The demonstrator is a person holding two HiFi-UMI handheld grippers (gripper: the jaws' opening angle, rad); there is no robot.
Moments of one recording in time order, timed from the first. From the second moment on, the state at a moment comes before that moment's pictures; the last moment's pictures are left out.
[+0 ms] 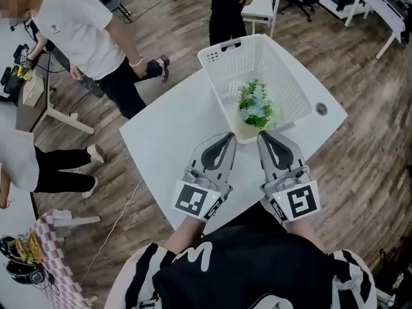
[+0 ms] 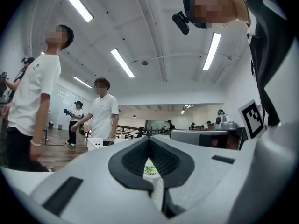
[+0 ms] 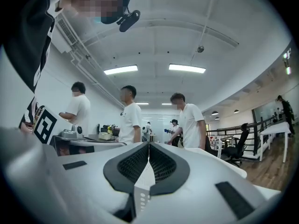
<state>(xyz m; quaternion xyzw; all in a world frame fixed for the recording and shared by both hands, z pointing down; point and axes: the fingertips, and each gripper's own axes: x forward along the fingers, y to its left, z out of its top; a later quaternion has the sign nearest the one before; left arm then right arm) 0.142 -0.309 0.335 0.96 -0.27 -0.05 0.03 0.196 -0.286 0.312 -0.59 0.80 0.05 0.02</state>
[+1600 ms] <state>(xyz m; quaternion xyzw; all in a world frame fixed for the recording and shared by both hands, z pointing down) 0.097 -0.331 0.305 0.92 -0.39 -0.07 0.01 0.173 -0.398 0.387 -0.17 0.93 -0.04 -0.33</state>
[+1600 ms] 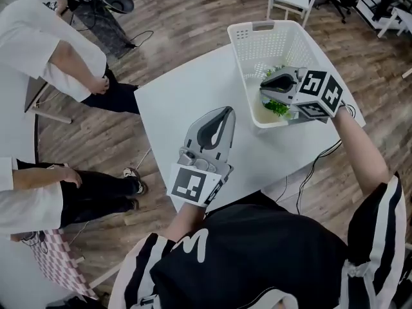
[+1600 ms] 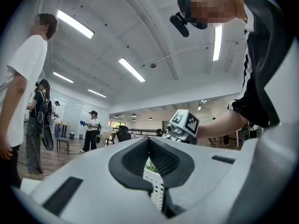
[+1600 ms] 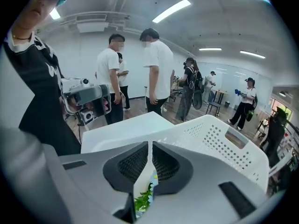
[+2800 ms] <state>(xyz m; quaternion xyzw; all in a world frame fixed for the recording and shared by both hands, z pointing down) 0.074 -0.340 0.311 0.90 -0.43 -0.08 0.02 0.198 -0.369 0.500 -0.04 0.79 -0.15 -0.60</state>
